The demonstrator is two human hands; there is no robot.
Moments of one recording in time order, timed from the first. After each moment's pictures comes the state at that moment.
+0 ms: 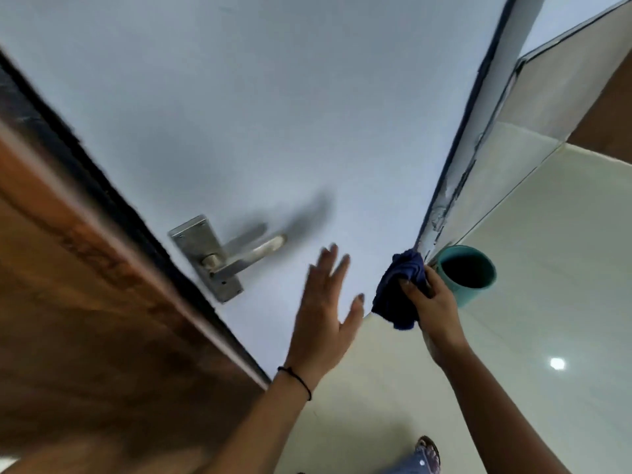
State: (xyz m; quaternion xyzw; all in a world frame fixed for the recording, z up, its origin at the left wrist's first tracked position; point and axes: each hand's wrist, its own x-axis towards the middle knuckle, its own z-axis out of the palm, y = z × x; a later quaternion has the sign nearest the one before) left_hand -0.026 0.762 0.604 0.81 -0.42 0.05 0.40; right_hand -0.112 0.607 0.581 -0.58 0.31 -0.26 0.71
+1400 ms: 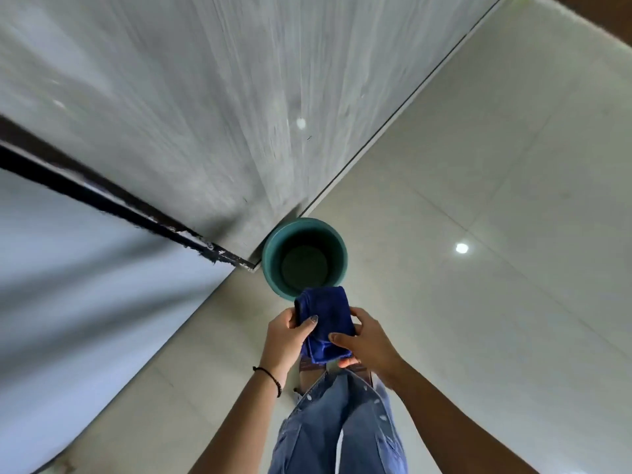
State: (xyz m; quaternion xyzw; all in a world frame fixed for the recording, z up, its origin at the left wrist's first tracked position) left_hand -0.051 0.021 0.234 0.72 0.07 -0.49 0.48; right_hand -0.159 -0.095 0.256 -0.53 0.50 0.15 0.67
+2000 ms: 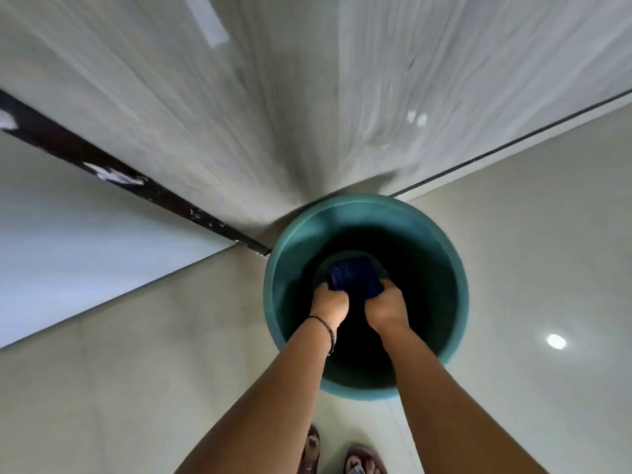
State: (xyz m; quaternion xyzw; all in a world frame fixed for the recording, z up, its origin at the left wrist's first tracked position) left_hand 0.039 -0.091 -0.176 0.71 0.30 -0.42 0.48; right_hand 0.003 -0.179 -0.169 -0.68 0.48 0.23 0.51
